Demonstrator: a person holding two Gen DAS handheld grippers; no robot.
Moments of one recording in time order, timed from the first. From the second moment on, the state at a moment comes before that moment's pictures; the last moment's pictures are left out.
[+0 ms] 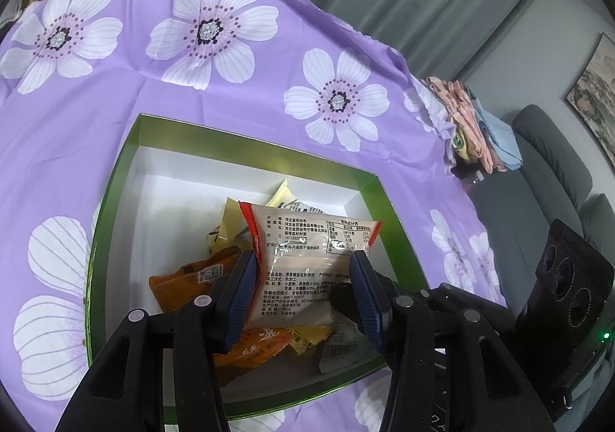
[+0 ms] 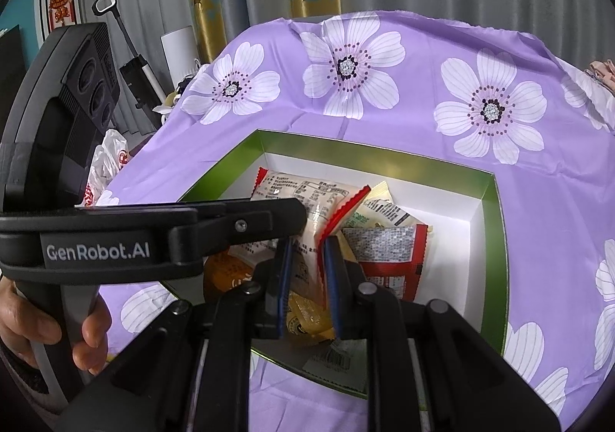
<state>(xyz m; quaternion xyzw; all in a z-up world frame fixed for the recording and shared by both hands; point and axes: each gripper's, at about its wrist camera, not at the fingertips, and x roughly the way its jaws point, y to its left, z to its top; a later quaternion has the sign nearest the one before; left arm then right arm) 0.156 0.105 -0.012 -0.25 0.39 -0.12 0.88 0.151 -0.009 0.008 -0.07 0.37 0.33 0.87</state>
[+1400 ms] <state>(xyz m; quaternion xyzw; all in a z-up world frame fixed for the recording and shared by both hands) 0.160 0.112 -0.026 -0.25 0.40 -0.11 0.87 0.155 -0.004 0.001 -0.08 0.39 0.32 0.86</state>
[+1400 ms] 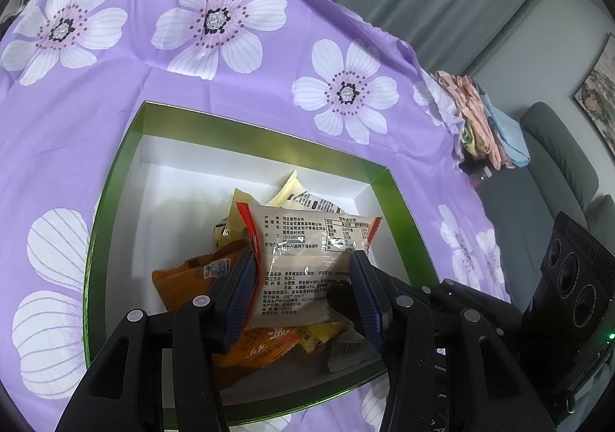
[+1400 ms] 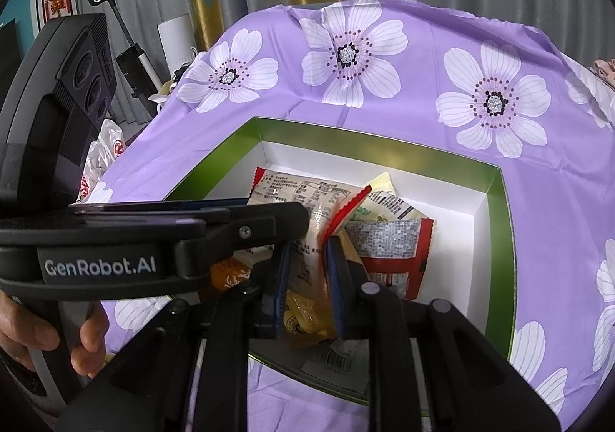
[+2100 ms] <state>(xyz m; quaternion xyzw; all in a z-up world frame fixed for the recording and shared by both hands) 0.161 0.111 -0.026 -0.26 0.40 -0.11 0.87 0.152 -0.006 0.003 -0.08 0.38 0.31 0.87</state>
